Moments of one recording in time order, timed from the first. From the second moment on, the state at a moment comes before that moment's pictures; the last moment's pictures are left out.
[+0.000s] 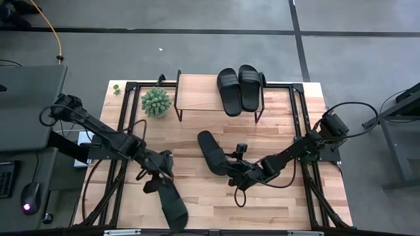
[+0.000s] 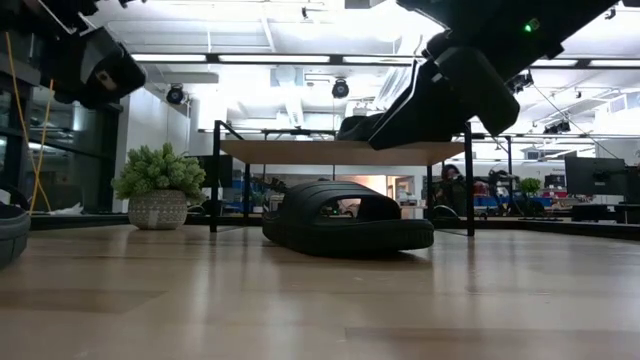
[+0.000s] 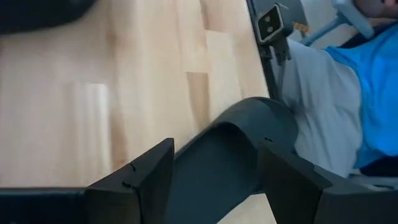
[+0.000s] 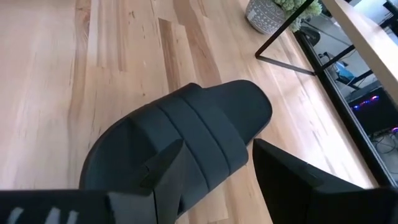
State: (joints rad) left arm -0.38 1.16 0.67 -0.31 0.12 -0.51; right arm 0.50 1.75 0.97 -0.08 0.83 0.14
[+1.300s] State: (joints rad) left arm -0.58 1.47 0.67 -0.03 0.08 -0.77; right arm 0.51 1.75 0.97 0.07 0.71 0.16
